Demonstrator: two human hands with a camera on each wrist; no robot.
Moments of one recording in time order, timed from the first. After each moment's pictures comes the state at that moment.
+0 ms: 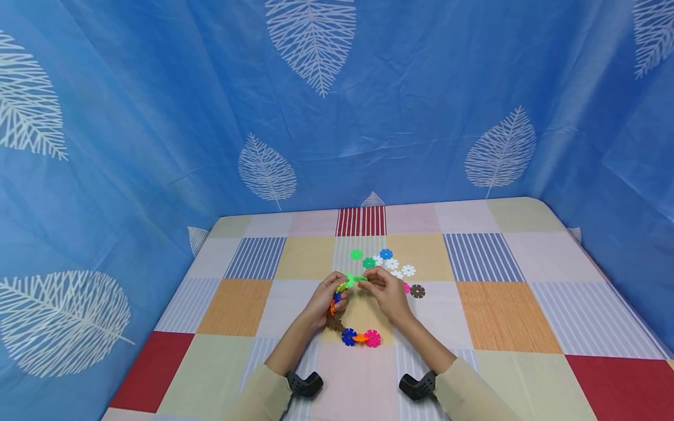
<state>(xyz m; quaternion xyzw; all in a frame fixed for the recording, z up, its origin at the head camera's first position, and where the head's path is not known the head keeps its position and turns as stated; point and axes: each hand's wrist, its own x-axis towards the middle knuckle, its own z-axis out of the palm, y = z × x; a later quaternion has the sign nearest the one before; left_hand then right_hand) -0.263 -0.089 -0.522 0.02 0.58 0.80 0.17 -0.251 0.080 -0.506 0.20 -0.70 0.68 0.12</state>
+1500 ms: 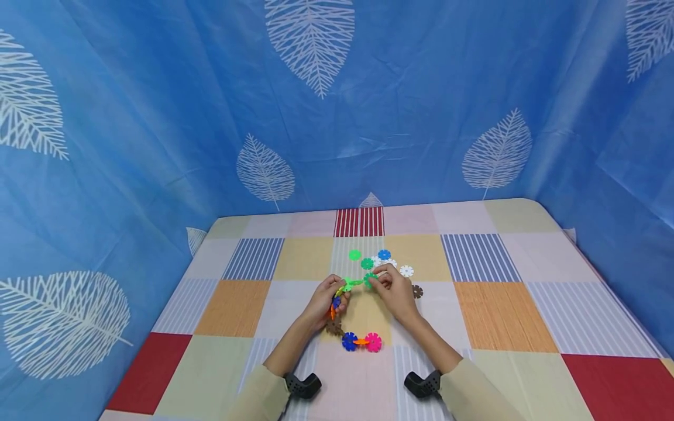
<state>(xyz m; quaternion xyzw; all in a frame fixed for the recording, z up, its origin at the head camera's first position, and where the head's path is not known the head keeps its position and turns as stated) -0.257 -0.092 -0.520 0.04 0.58 0.79 0.18 -0.266 0.101 -0.531 0.15 -0.81 0.55 0.15</state>
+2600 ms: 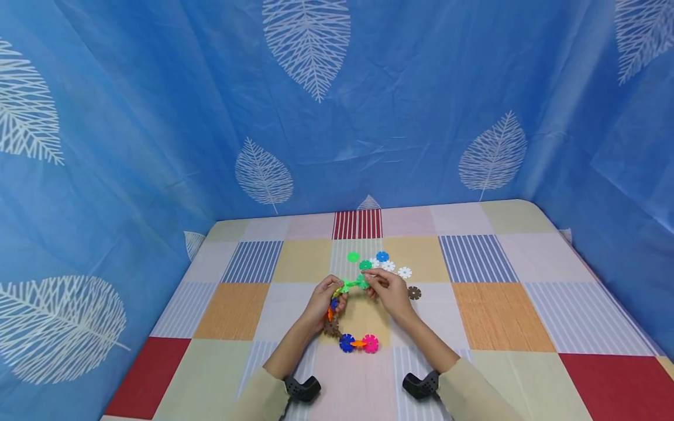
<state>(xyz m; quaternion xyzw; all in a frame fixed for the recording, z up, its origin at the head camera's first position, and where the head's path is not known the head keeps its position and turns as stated) -0.259 -0.090 -0.523 0.04 0.61 0.78 0.13 -0.269 0.097 -0.526 0.15 -0.72 0.67 0.09</state>
